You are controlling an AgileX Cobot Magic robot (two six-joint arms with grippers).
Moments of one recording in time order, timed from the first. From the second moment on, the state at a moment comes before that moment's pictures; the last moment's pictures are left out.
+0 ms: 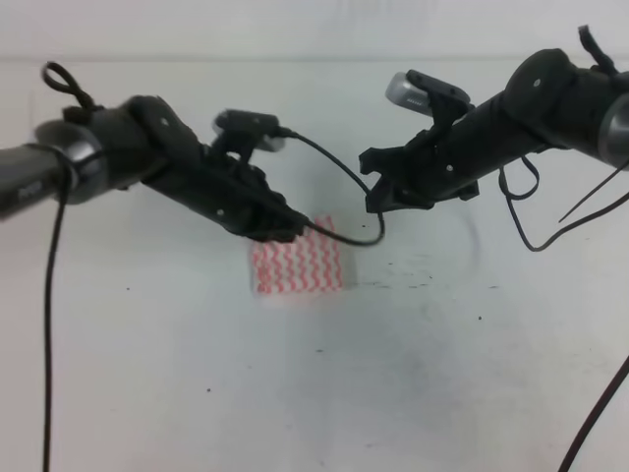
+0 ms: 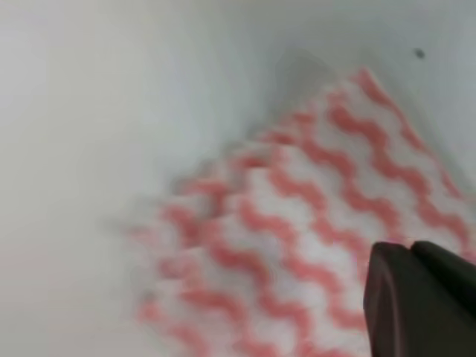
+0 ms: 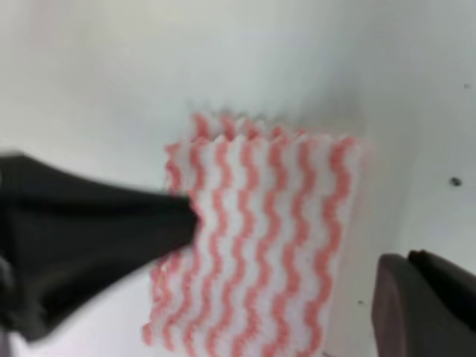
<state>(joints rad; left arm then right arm) -0.36 2.05 -1.52 -0.64 0.71 0.75 0.34 2.08 -1.67 0.71 0.83 -0.21</state>
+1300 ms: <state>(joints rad) -0.42 2.14 -1.57 -0.68 0.68 0.82 0.33 2.08 -1.67 0.70 0.86 -0.21</state>
